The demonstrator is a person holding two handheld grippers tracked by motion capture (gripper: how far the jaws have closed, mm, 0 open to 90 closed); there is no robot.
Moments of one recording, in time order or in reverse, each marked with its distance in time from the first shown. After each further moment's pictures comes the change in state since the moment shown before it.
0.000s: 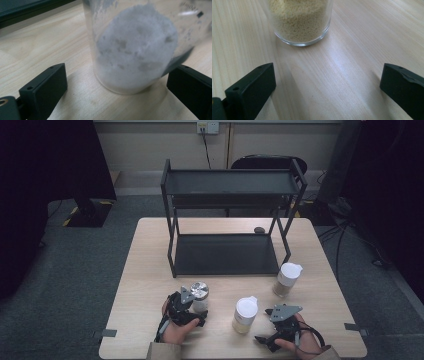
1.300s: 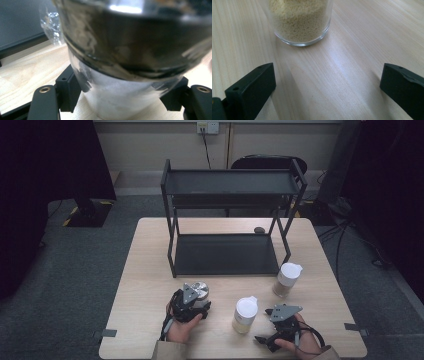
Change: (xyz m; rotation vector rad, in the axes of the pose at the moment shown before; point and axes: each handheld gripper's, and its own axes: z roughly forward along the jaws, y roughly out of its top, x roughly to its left) left arm -0.010 -0.006 0.001 -0.128 0.007 0.023; right arm 0.000 0.000 0.000 0.000 -0.001 0.001
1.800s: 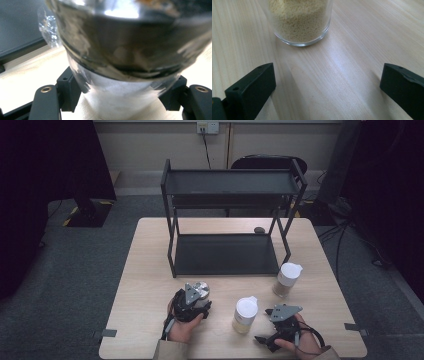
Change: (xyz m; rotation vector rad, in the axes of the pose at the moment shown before) left arm -0.007 0.004 0.001 0.008 0.020 0.033; right arm 0.001 0.000 0.000 0.000 -0.003 0.003
